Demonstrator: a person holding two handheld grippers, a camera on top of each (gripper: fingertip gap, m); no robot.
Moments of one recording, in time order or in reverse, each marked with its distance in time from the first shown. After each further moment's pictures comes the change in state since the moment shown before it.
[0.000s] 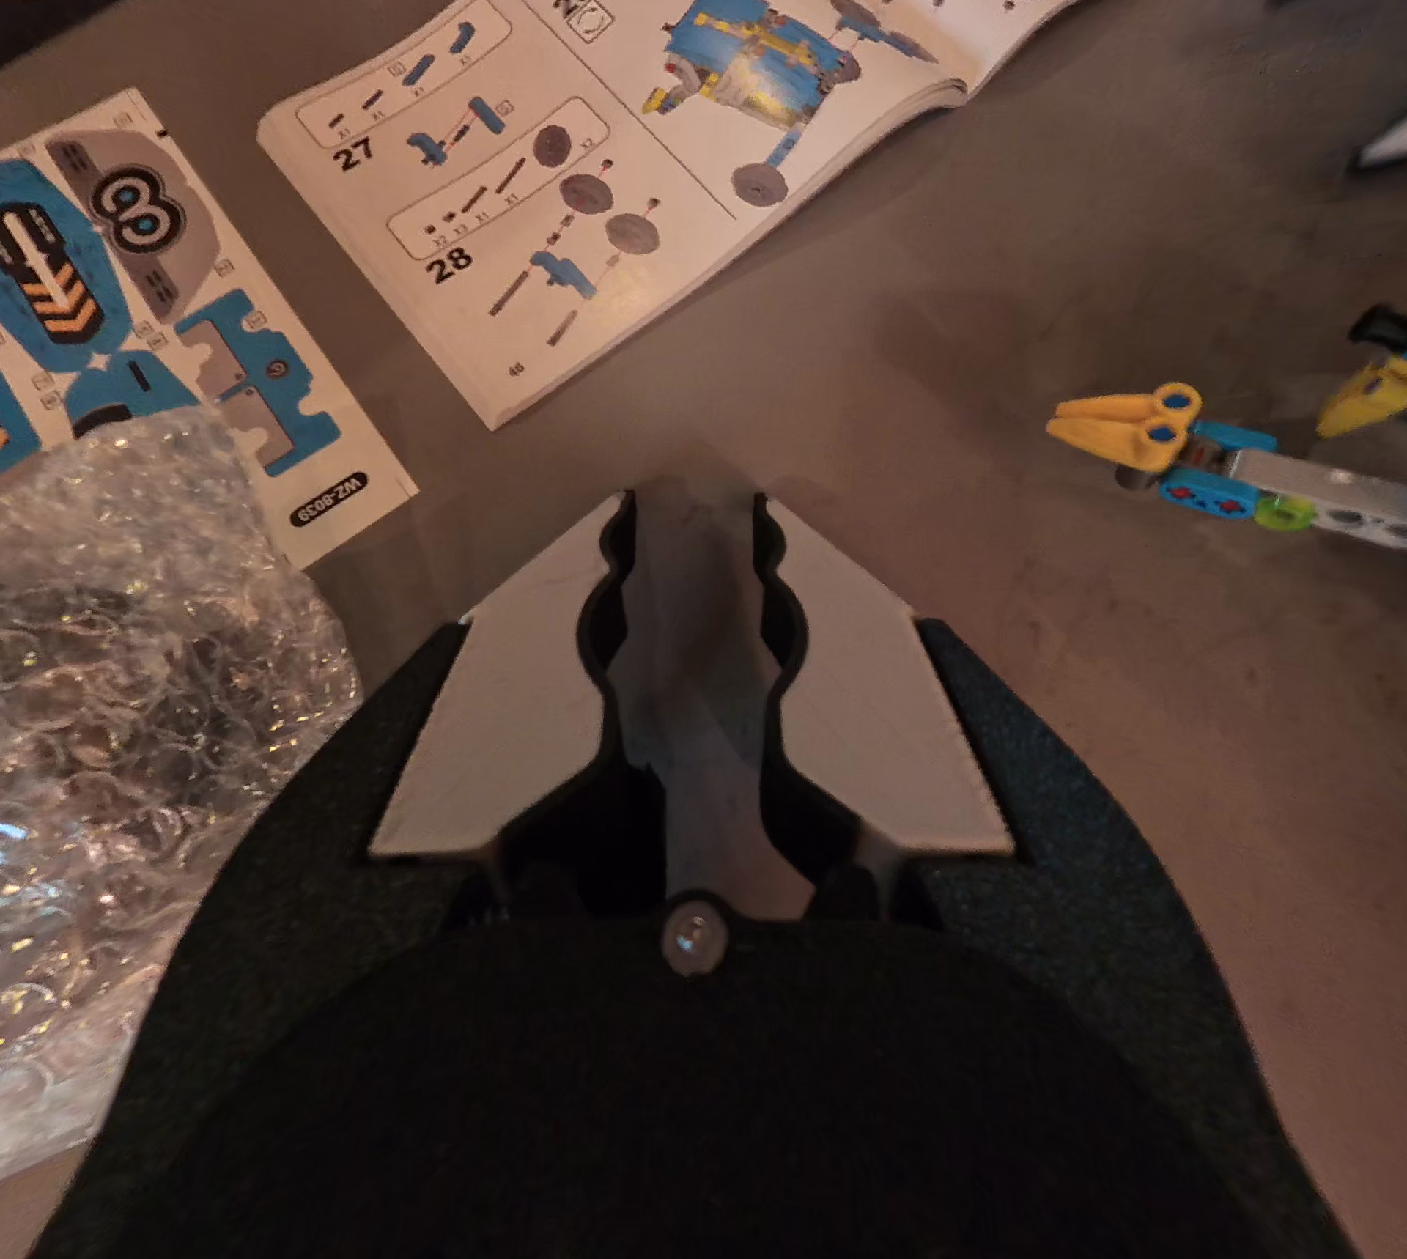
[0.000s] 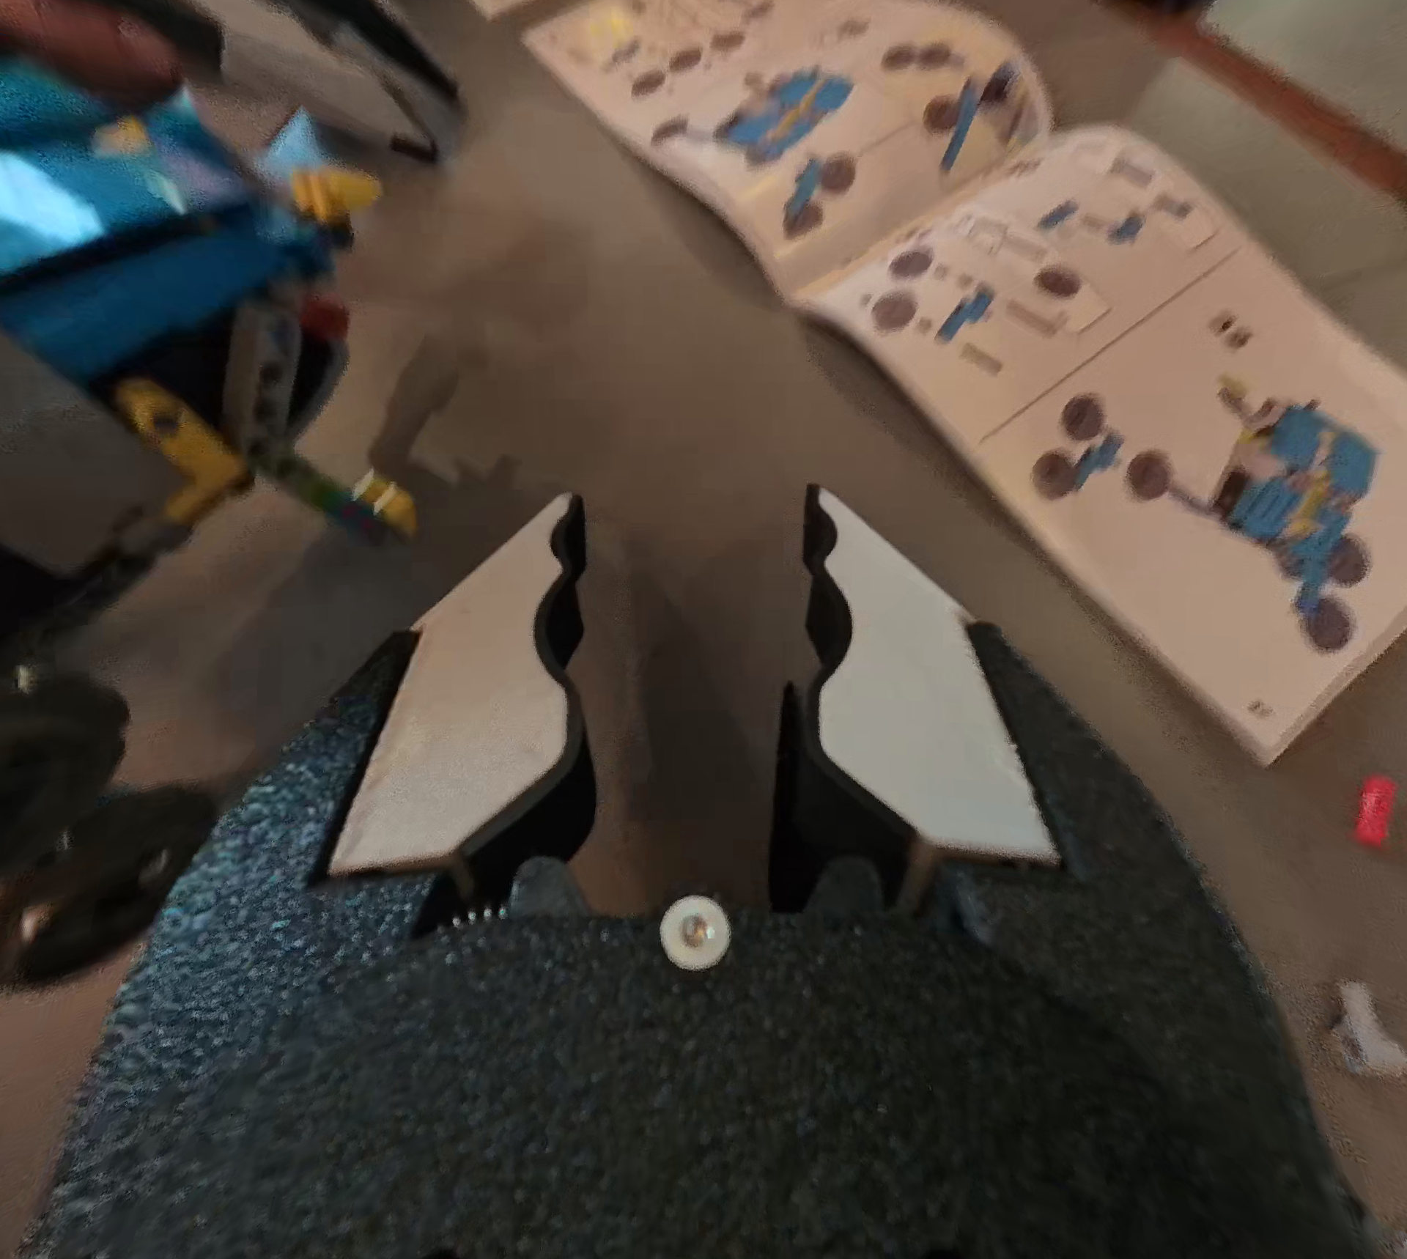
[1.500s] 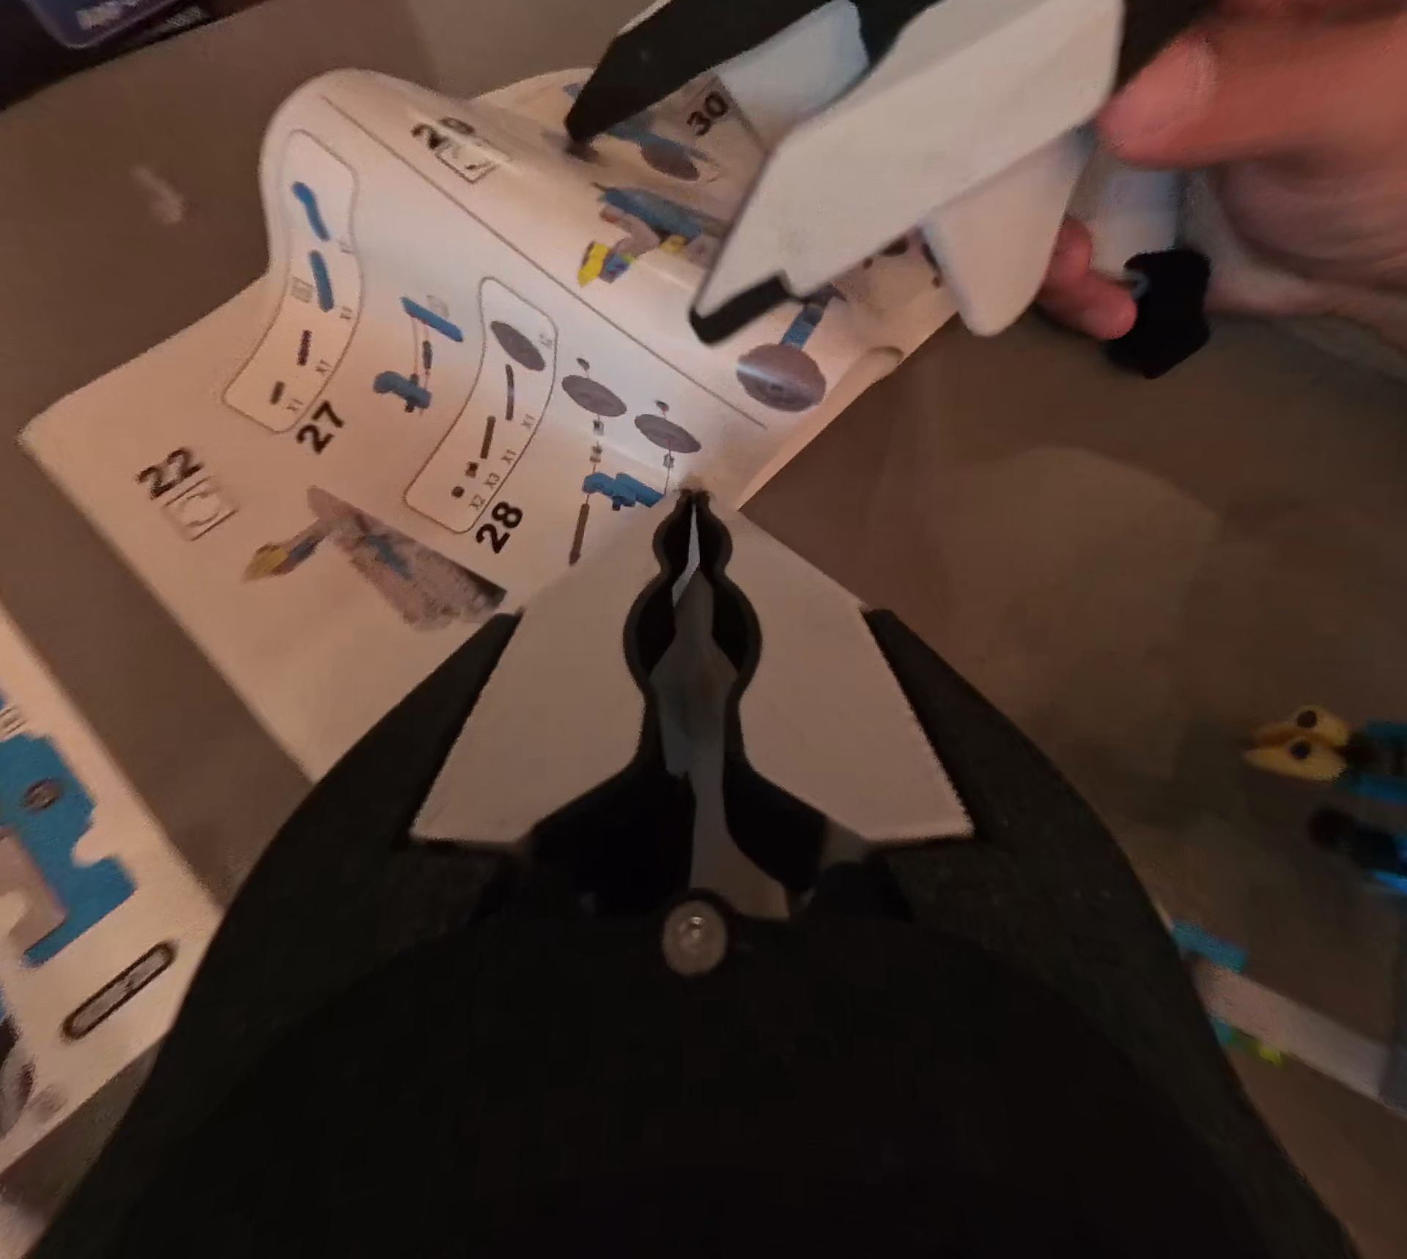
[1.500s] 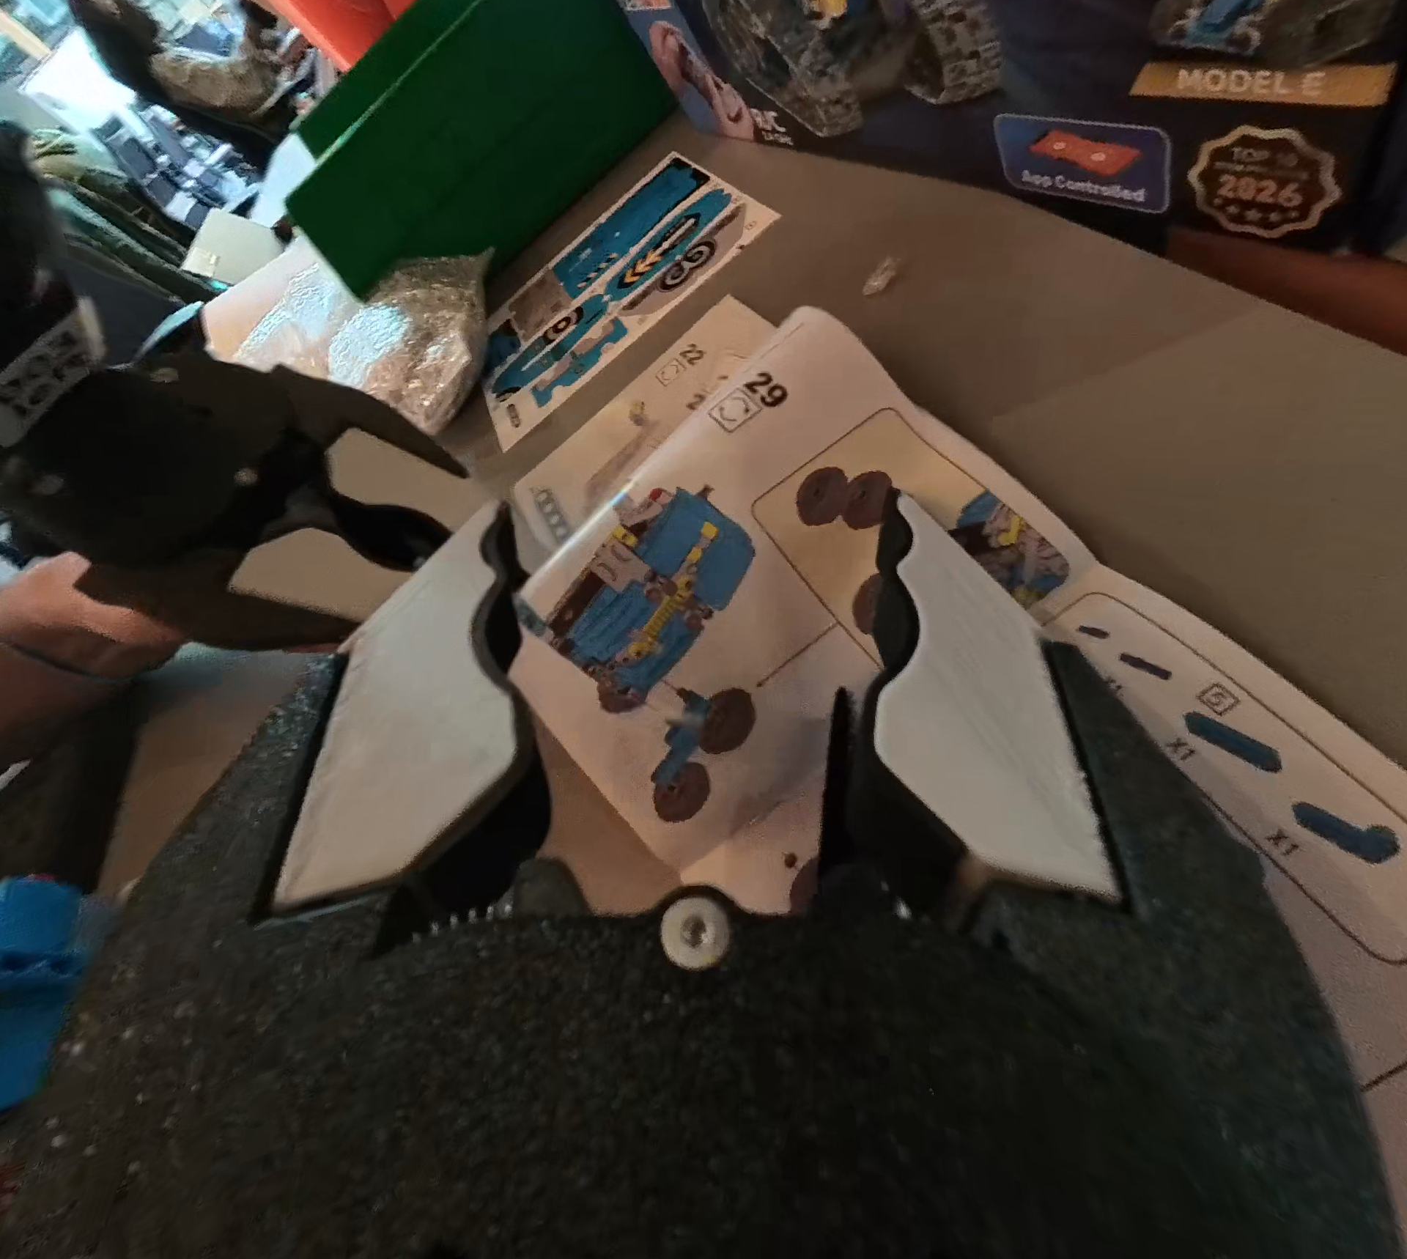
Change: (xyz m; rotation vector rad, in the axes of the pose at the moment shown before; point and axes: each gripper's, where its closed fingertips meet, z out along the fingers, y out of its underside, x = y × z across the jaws) left arm 0.023 -0.065 0.070 -0.020 0.123 -0.043; right arm 0.043 -0.114 0.124 0.142 -0.352 0.326
